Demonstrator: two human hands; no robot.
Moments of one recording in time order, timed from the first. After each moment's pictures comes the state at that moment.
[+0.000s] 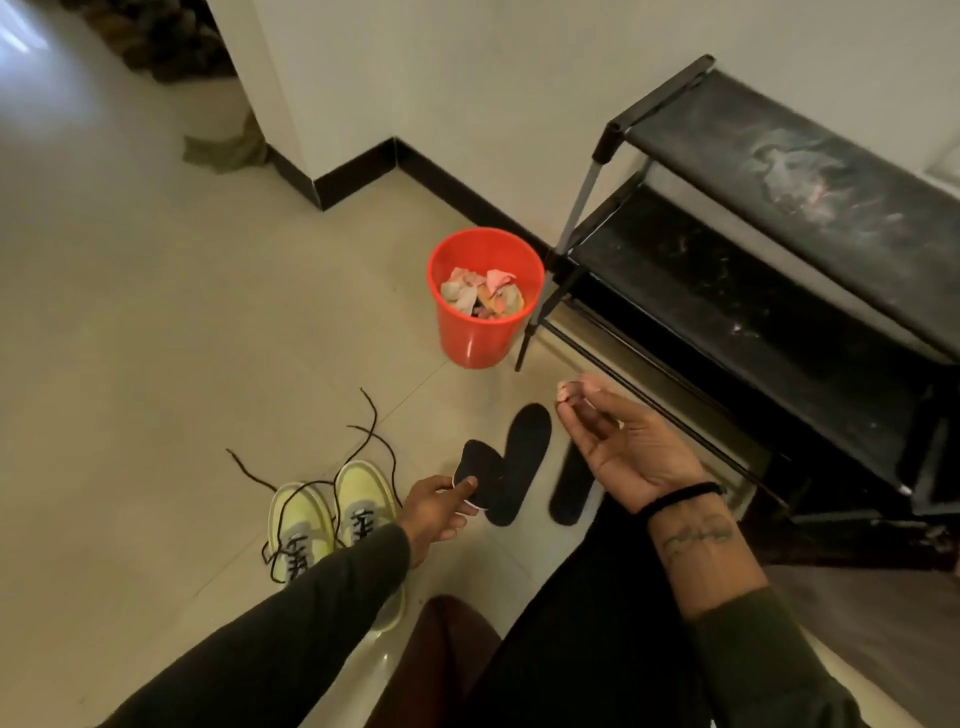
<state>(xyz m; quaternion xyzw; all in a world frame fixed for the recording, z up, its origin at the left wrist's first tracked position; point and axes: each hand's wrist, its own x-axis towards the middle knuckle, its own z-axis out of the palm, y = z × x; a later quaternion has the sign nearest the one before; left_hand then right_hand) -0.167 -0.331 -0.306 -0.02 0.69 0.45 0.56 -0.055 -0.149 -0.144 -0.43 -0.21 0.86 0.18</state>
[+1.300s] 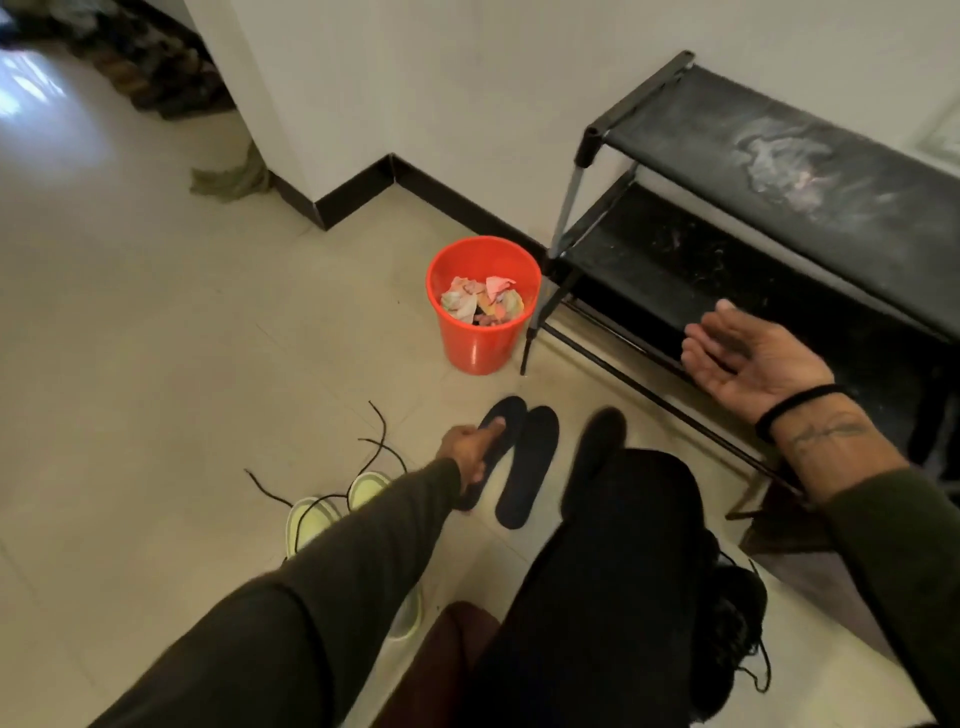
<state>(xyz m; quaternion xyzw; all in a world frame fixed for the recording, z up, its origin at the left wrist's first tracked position) -0.196 -0.248 -0.300 -0.06 0.73 0.45 0.51 -0.021 -0.024 -0.120 -0.54 -0.32 0.74 0.25</state>
